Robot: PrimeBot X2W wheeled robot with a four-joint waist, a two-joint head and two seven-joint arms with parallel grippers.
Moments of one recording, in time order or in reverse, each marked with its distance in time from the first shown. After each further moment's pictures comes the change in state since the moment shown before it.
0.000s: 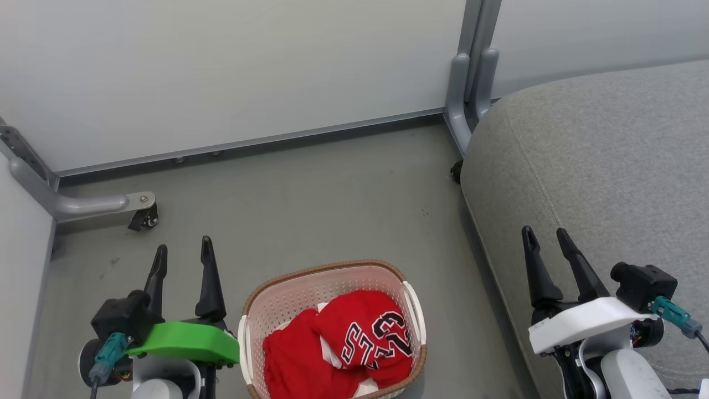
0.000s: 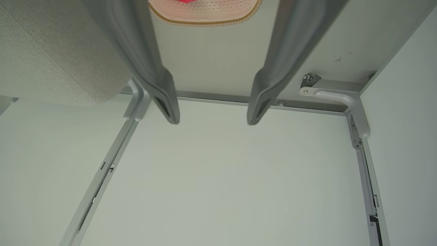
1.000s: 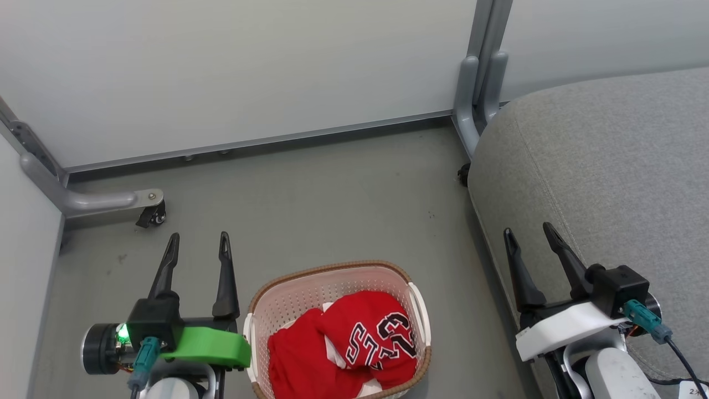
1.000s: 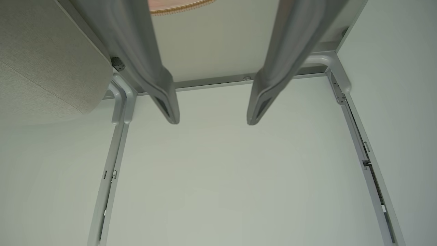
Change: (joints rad) left arm 0.000 0.002 -0.033 -0.017 0.224 0.010 -0.060; right arm -0.007 -0.001 0.032 -0.001 -0.229 0.000 -0.057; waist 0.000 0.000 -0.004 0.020
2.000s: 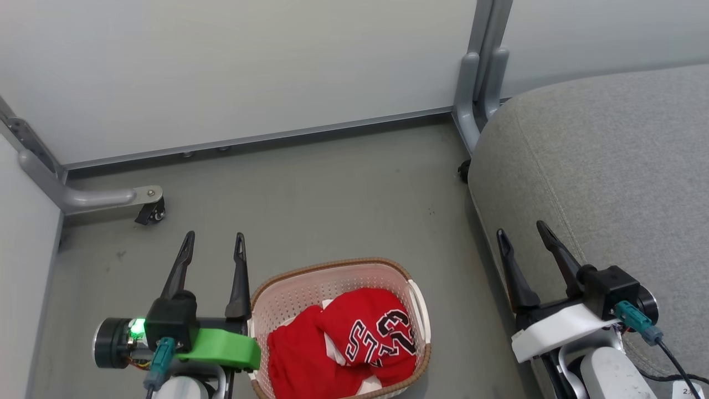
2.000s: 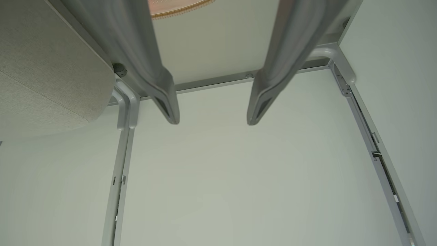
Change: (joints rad) left arm -0.003 0.001 -0.030 0.006 0.046 -0.002 -0.016; right arm -0.002 0.000 0.012 -0.001 -0.063 0.000 -0.014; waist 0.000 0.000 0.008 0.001
